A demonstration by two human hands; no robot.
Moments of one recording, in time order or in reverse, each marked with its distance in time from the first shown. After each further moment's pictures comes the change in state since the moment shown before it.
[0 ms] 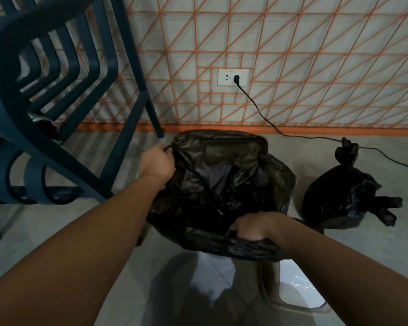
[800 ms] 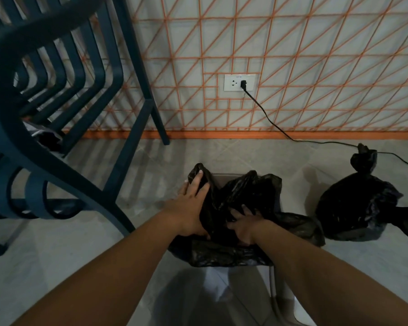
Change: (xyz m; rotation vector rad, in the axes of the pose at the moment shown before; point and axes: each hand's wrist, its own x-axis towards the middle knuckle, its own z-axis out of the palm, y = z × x) left_hand -0.040 -0.037 0.040 0.661 -0.591 0.509; right_hand 0.072 0.008 -0.008 -0.294 0.063 0.115
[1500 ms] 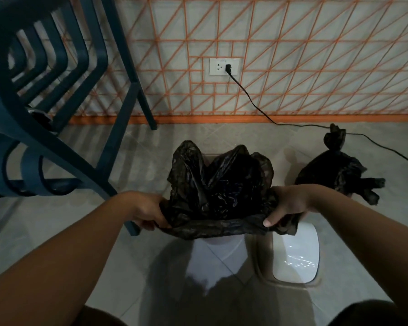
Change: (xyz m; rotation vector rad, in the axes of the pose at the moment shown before) left_hand -0.053 -0.032 -0.008 -0.710 -0.563 -0.358; right_hand -0.127 0.074 0.013 0.877 -0.085 0.191
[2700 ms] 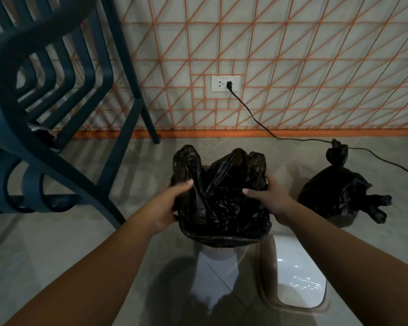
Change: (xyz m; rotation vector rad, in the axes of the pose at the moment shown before) left_hand 0.016 0.040 0.019 -0.923 0.271 0.410; right_hand 0.051 -0.026 0.009 0.931 0.518 -0.458
